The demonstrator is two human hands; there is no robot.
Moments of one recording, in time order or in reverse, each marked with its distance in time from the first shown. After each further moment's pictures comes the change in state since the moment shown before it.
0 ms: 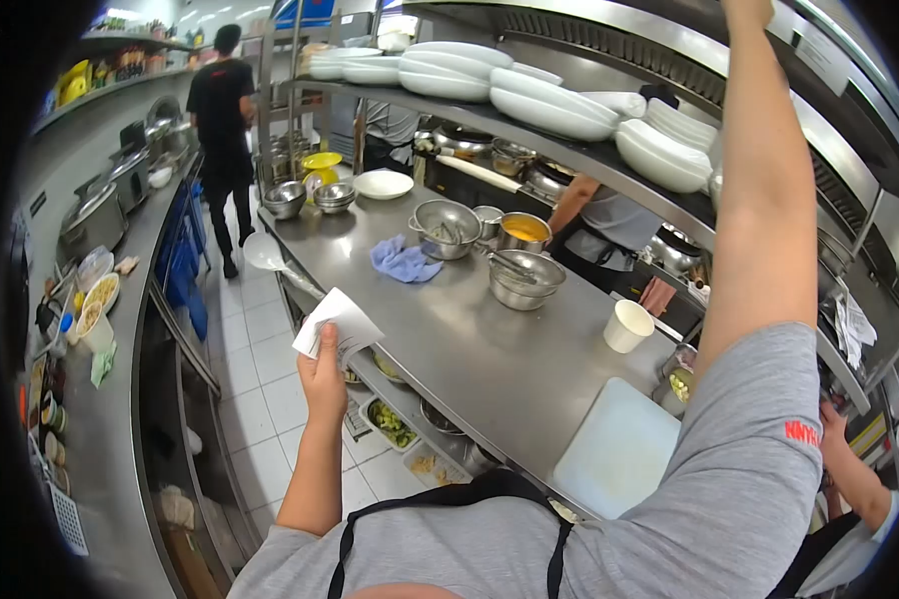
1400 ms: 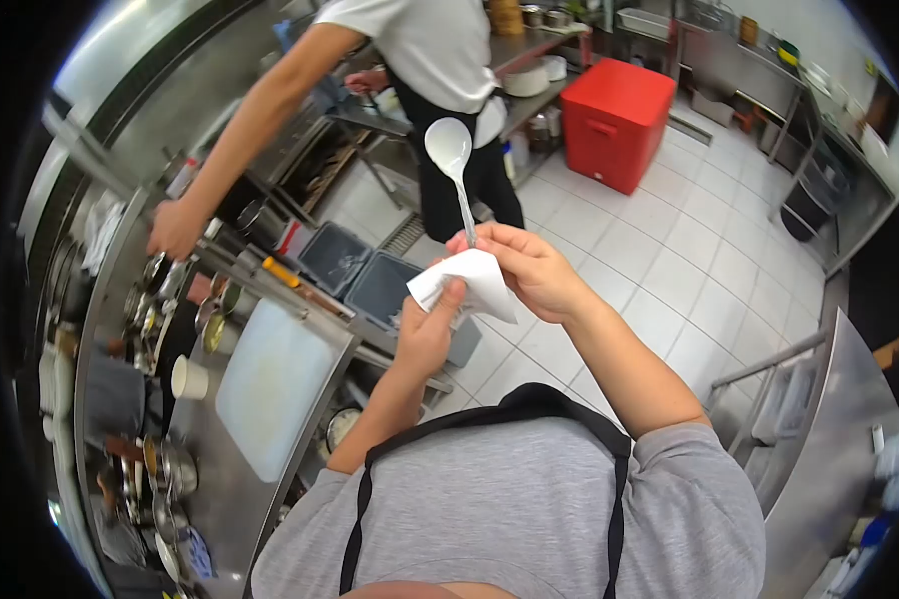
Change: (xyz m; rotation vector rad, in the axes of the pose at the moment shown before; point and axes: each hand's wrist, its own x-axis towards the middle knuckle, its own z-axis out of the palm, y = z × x) left_hand -0.662 0.206 0.335 -0.803 -2.078 -0.748; right_hand -0.237 -0.197 -0.966 0.251 0.110 1.232
